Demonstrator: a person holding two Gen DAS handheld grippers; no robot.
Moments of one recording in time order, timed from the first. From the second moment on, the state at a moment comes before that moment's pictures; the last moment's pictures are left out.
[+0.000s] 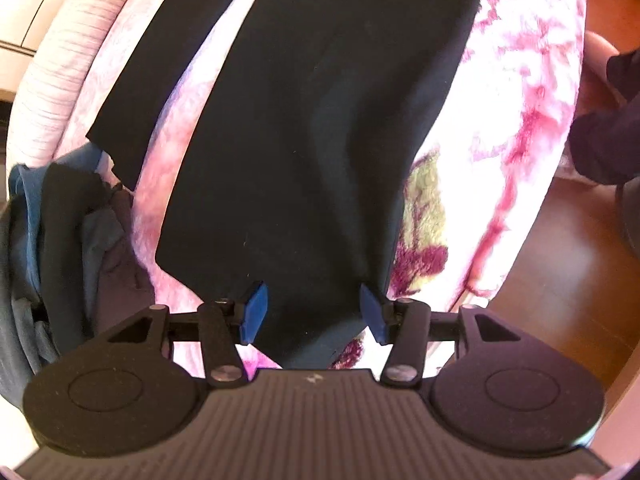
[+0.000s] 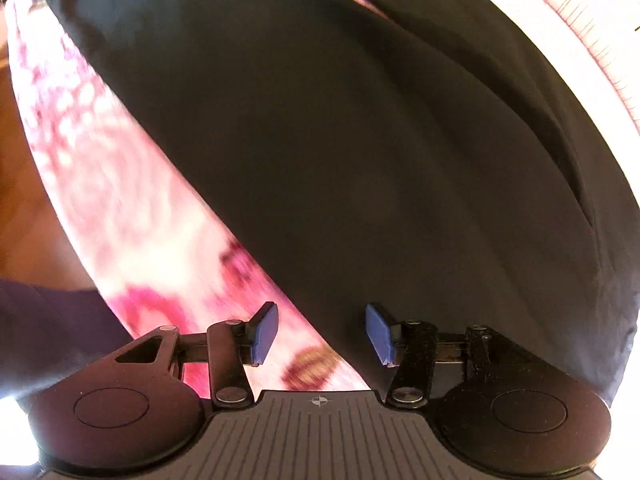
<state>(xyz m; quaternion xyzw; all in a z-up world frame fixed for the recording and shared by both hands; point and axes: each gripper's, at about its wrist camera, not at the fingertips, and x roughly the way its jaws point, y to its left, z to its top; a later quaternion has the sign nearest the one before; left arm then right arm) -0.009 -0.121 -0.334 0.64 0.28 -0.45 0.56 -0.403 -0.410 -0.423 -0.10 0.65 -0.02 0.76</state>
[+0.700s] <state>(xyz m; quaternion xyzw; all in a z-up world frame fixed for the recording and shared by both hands) -0.022 -0.125 -0.358 0.68 0.28 -0.40 0.55 -0.492 -0.446 -0.433 -0.23 0.65 -0.12 0.71</state>
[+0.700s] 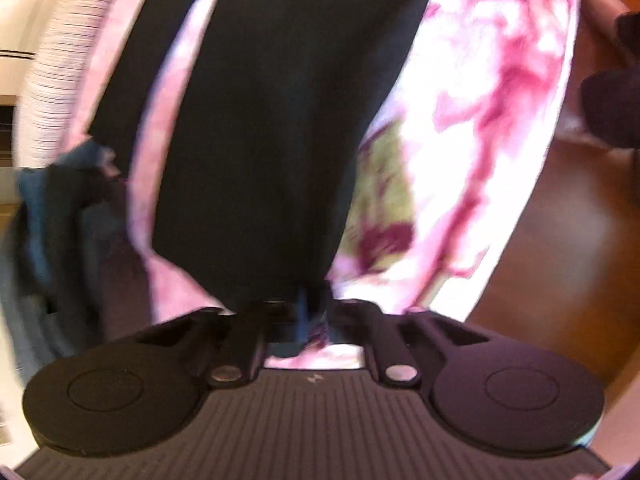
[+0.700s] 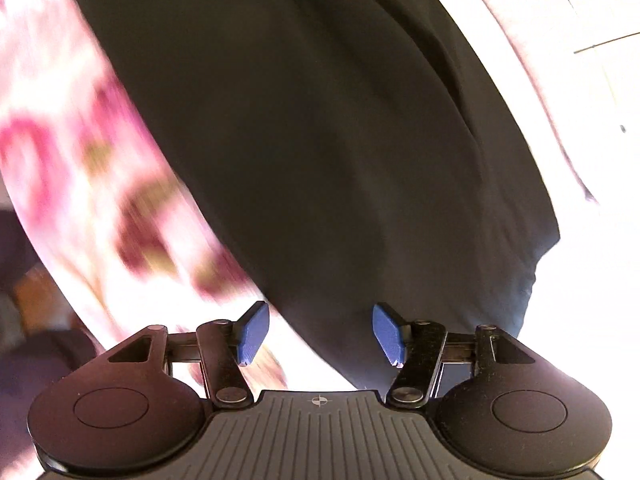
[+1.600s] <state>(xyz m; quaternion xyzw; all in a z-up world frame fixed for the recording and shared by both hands) -0.044 -0.179 -0.346 0.75 0.30 -0.28 0.52 -0.632 -0.604 -0.467 -0.46 0.57 -0.04 0.68</state>
